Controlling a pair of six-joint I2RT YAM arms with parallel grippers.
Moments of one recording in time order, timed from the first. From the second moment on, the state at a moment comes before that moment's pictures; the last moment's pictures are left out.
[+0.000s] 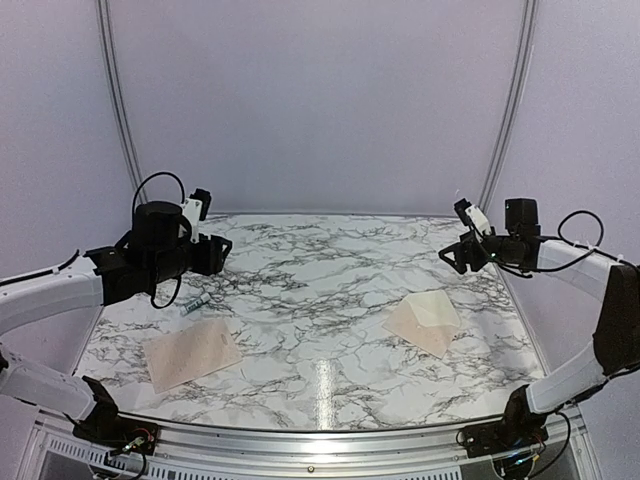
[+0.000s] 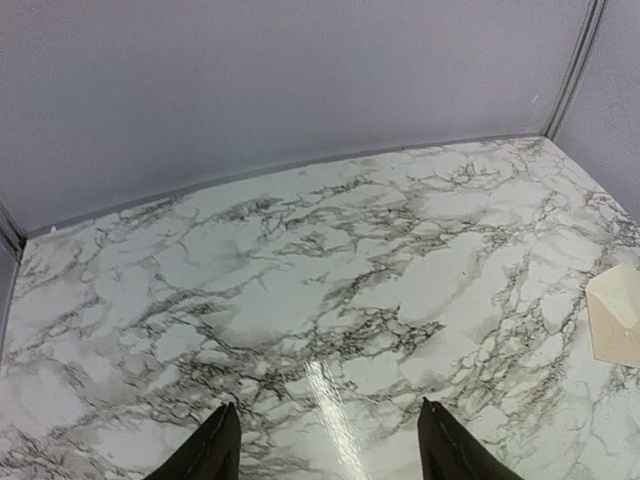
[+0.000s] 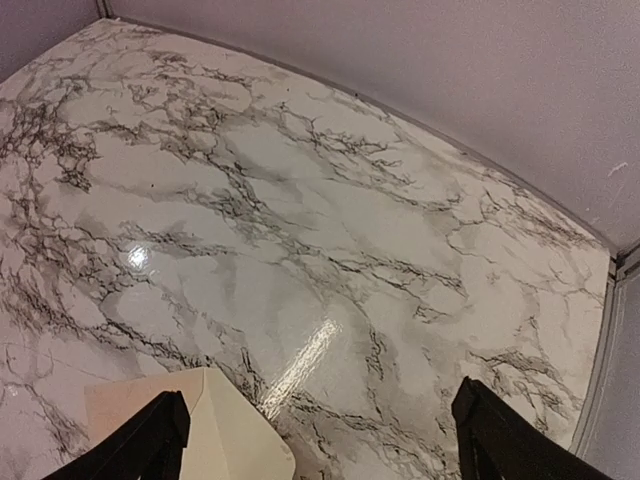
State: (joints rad) left arm -0.63 1.21 0.84 -0.05 -0.25 -0.16; right arm -0.01 1.38 0.90 -0.16 -0.51 -0.40
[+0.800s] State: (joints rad) left arm -0.77 1.23 0.65 -0.43 -0.27 -0.57; right arm 0.31 1.47 0.94 -0.33 -0.53 -0.54
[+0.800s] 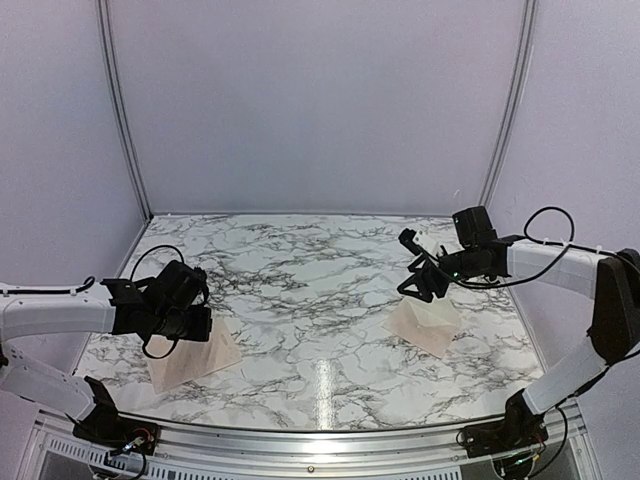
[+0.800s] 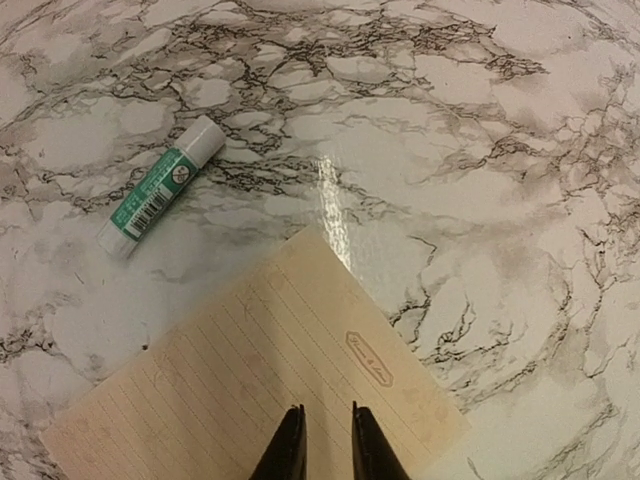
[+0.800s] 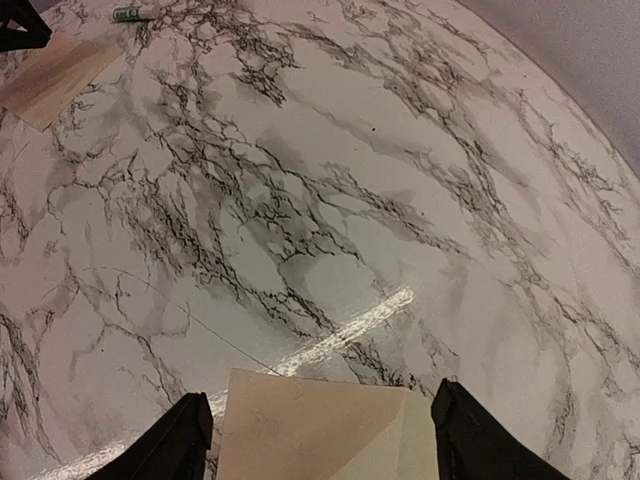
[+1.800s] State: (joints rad) left arm -0.98 1.69 0.84 -0.24 -0.22 -0.56; right arm 0.31 1.49 0.94 -0.36 -0.55 -0.55
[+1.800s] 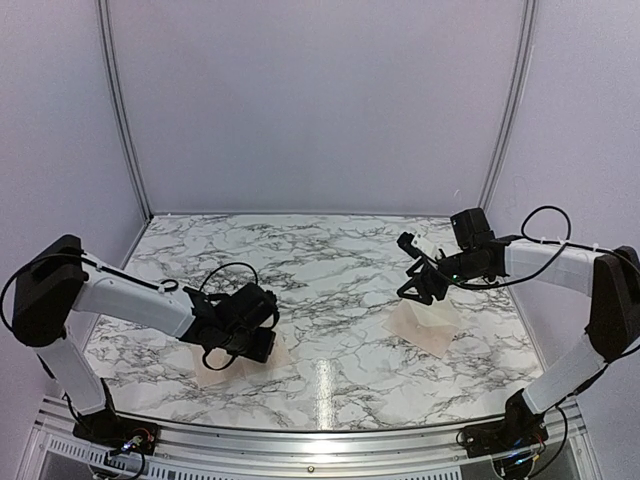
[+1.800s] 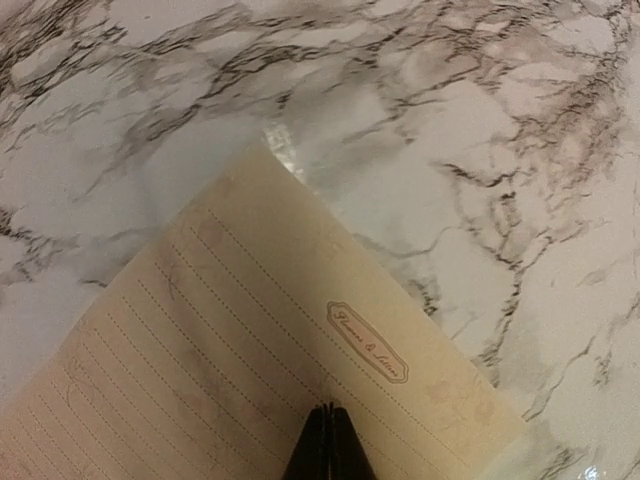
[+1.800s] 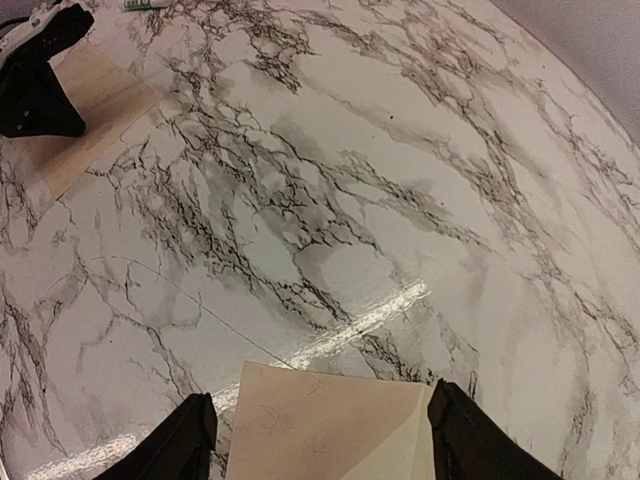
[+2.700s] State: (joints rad) left arm -0.95 1.28 0.79 -0.27 -0.31 -0.70; right arm 0.51 1.59 1.07 -0.42 -0.52 -0.57
